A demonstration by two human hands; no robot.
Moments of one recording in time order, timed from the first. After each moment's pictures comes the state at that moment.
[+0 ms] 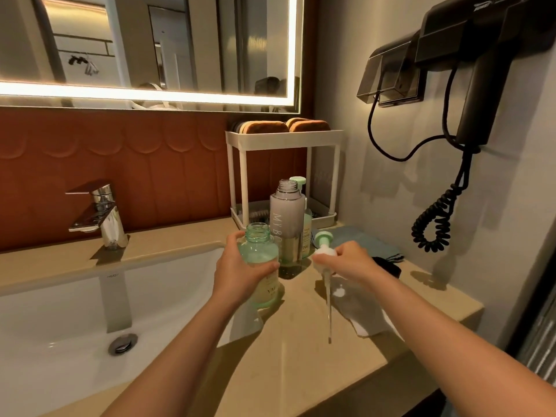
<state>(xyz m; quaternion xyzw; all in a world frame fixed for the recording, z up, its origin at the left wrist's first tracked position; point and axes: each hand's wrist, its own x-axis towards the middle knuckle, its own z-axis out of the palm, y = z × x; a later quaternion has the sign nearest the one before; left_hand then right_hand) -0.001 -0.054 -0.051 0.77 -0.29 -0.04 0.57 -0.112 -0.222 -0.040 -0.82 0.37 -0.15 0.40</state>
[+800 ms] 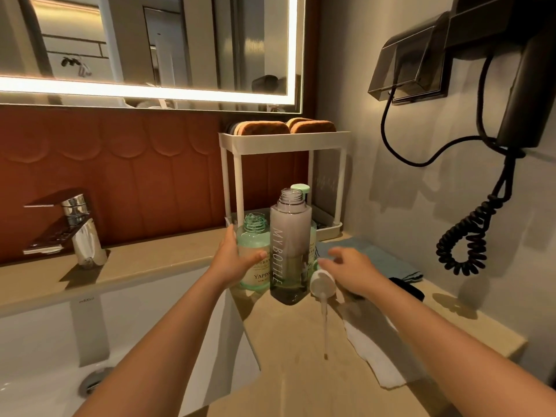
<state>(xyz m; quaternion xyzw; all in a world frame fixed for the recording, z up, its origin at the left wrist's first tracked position) 0.084 -0.106 -0.041 0.77 -0.32 -0.13 0.53 -0.068 -0.266 -0.052 -0.87 0.33 -0.17 0.32</state>
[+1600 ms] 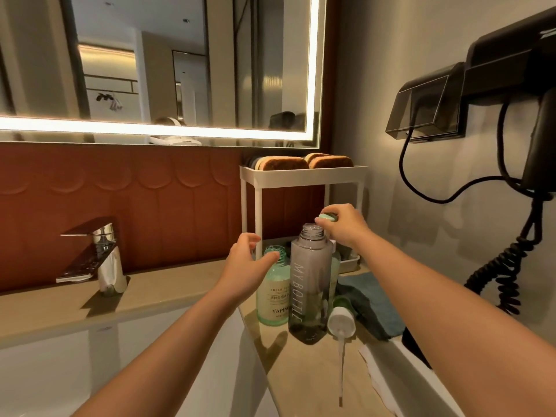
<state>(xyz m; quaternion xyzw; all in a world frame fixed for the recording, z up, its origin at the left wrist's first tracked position) 0.077 -0.092 0.002 0.75 -0.36 -0.02 0.56 0.005 -0.282 0.049 -0.86 0.25 -0.33 0.28</state>
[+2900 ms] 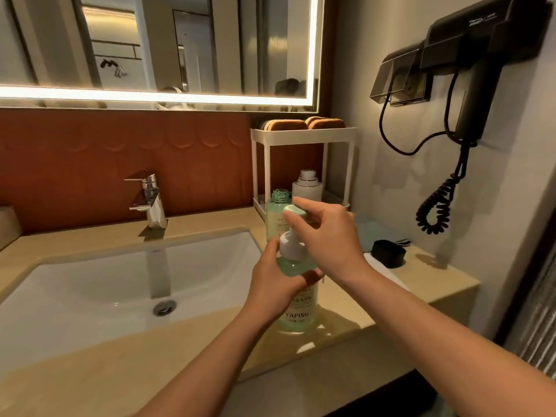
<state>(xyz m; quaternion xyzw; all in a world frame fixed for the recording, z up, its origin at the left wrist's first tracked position) -0.091 0.010 -0.051 0.69 -0.40 -0.05 0.60 -0.150 -0.069 0.010 -0.82 0.14 -0.44 0.34</state>
